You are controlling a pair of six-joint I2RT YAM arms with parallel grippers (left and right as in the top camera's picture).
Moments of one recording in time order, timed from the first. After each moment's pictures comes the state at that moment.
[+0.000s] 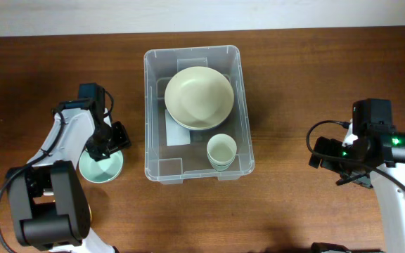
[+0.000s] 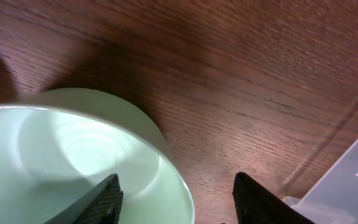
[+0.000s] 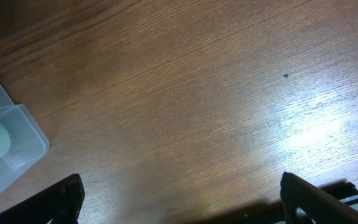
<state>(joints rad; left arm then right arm) 0.08 1.83 1.23 -0.96 0.07 -0.34 -0.14 1.23 1.15 -1.30 0.00 0.29</state>
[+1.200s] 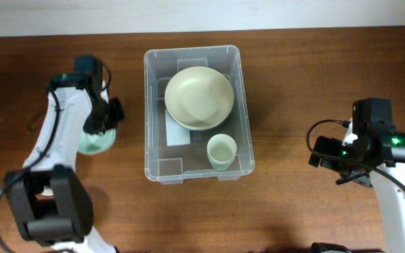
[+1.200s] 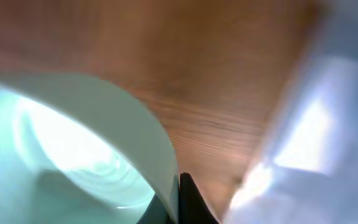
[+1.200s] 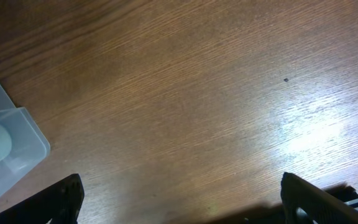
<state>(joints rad) 0.04 1.85 1.53 -1.14 0.03 -0.29 -0.14 1.23 1.15 -1.29 0.00 0.28</state>
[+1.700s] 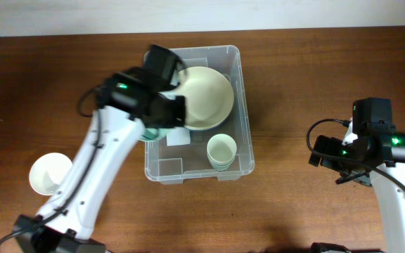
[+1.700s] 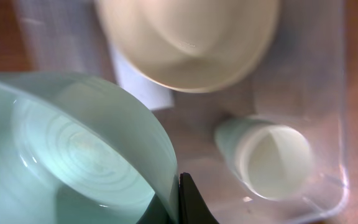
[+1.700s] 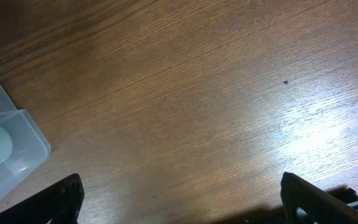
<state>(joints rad) -0.47 1.67 1.71 -1.26 0.03 -0.37 -0.14 1.23 1.15 -1.28 0.00 0.28</state>
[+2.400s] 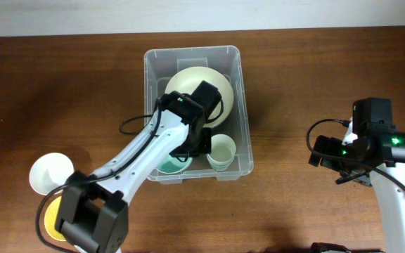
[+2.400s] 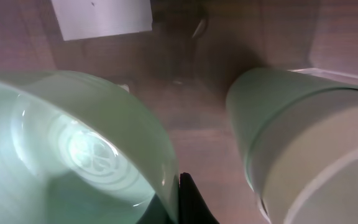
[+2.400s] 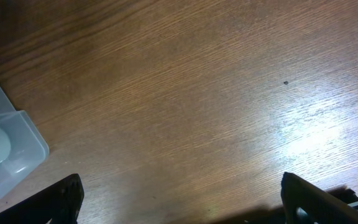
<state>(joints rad) -0.60 1.84 1.51 -1.20 0.03 -0.57 -0.14 1.23 1.15 -1.28 0.00 0.28</state>
